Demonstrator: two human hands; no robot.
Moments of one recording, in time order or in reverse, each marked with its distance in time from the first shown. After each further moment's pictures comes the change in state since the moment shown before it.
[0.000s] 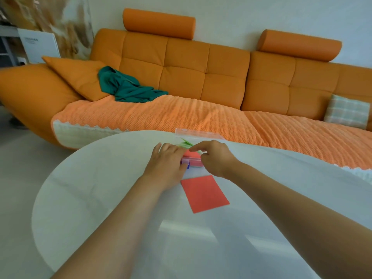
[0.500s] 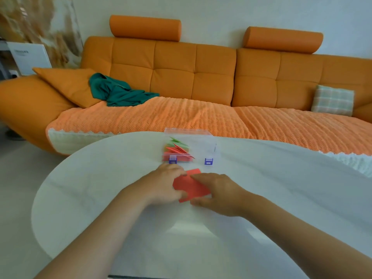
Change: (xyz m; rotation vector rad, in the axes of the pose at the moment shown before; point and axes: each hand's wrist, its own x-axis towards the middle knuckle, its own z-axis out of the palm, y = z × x) left_hand -0.040 0.033 -0.015 -0.203 -0.396 0.097; right_hand -0.099 0.047 0.014 -0.129 -0.153 -0.197
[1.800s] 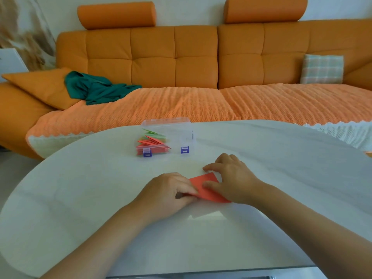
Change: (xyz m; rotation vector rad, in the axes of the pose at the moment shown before) left_hand -0.006 0.078 0.042 -0.185 0.110 0.305; right_hand -0.053 0.071 -0.009 -0.017 0.088 0.282
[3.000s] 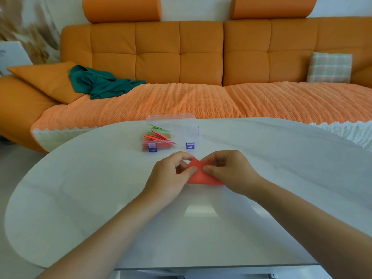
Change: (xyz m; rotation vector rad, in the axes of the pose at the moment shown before) left_hand 0.013 0.010 -0.001 -0.285 0.335 -0.433; right_hand 0.000 -0.028 -0.006 0.730 0.121 0.098
